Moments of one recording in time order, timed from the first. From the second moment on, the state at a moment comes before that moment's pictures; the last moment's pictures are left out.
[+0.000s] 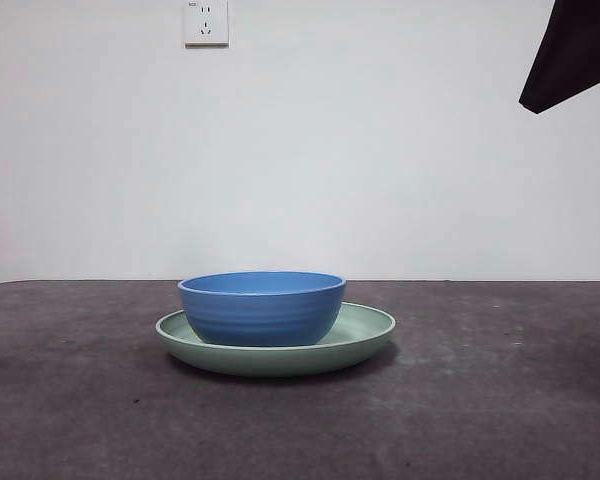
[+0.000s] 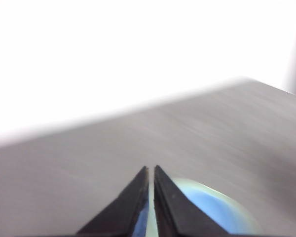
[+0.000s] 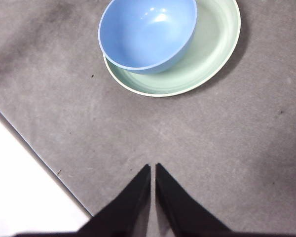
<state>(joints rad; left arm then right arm) -0.17 0.53 0.82 -0.36 0.32 0.06 0.48 0.94 0.91 -0.84 -0.37 0.07</state>
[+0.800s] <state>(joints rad) 0.01 0.00 0.11 -0.19 0.05 0.03 0.48 0.94 0.91 -0.84 -0.37 0.07</state>
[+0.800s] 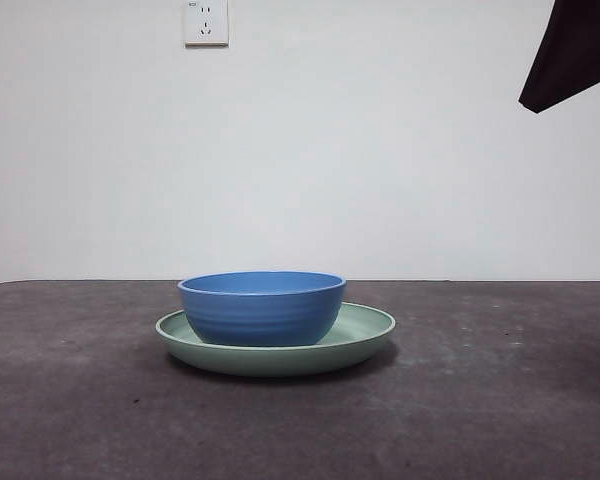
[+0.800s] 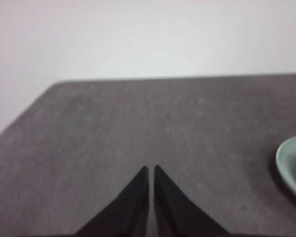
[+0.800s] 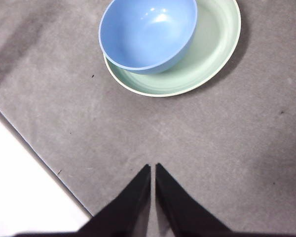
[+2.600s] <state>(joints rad) 0.01 0.01 0.03 -0.18 0.05 -0.04 0.23 0.71 0.82 -0.53 -0.34 0.01</state>
